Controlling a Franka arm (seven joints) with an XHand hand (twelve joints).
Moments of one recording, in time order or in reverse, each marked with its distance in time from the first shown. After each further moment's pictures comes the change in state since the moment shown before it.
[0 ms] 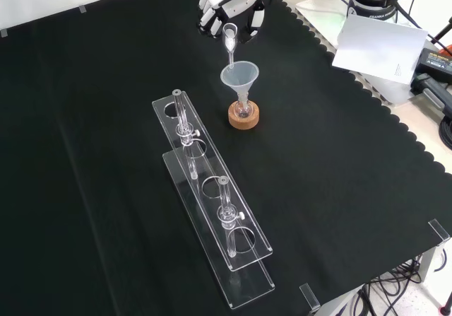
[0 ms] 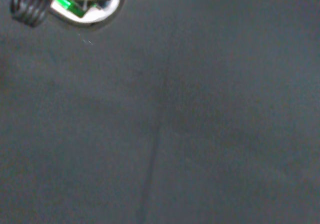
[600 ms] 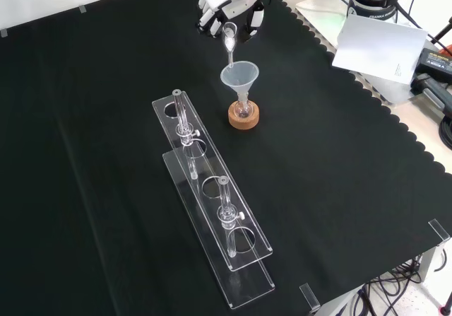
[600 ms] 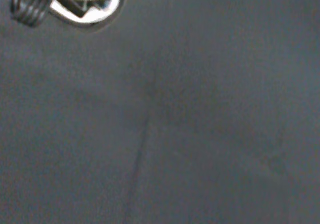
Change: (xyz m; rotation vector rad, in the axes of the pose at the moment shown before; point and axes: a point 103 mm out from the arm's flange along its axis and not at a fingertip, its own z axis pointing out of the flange) arm -0.001 0.000 -0.002 0.028 -0.043 0.009
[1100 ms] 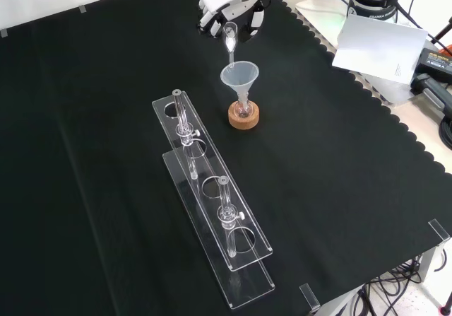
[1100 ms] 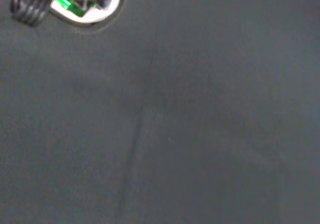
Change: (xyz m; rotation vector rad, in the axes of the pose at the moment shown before) arm 0.001 -0.001 -0.002 0.045 -0.025 0.007
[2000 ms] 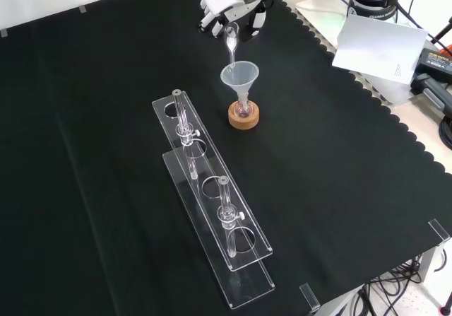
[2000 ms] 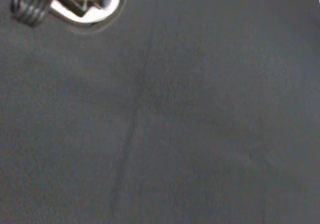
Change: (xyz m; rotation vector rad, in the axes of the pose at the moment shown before) arm 0.005 -0.004 -0.007 -0.005 -0.044 0.012
